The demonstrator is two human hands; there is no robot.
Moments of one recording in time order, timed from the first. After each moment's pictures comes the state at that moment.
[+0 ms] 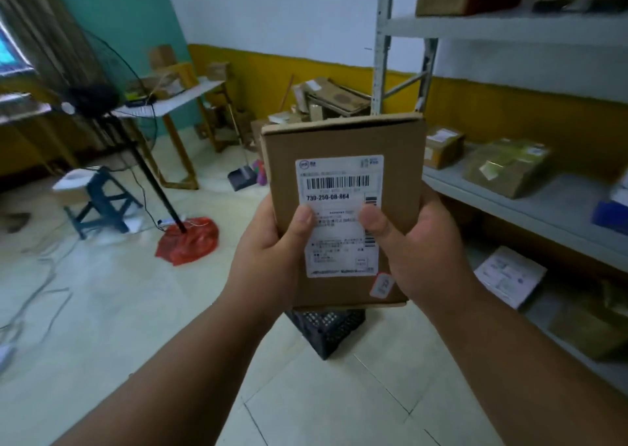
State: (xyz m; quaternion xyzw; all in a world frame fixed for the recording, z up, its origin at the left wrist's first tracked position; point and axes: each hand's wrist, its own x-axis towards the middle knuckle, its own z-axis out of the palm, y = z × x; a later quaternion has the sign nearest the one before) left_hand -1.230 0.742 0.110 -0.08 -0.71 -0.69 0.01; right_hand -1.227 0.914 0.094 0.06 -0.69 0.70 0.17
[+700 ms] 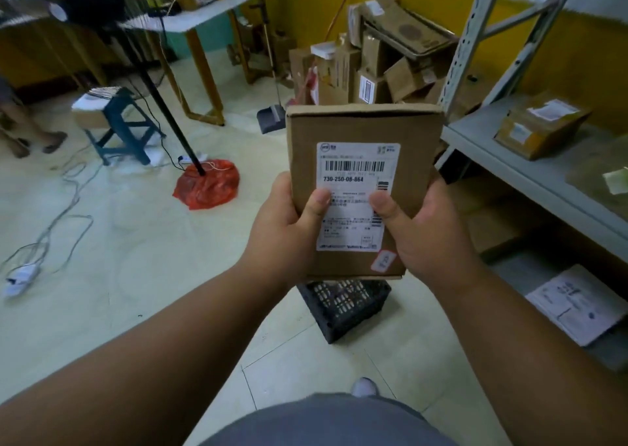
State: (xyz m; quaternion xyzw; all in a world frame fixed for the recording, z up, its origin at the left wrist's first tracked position) left_hand -1.463 0.739 0.026 0.05 -0.78 -0.62 0.04; right_hand -1.482 0.911 0.011 0.03 -0.74 0.67 0.03
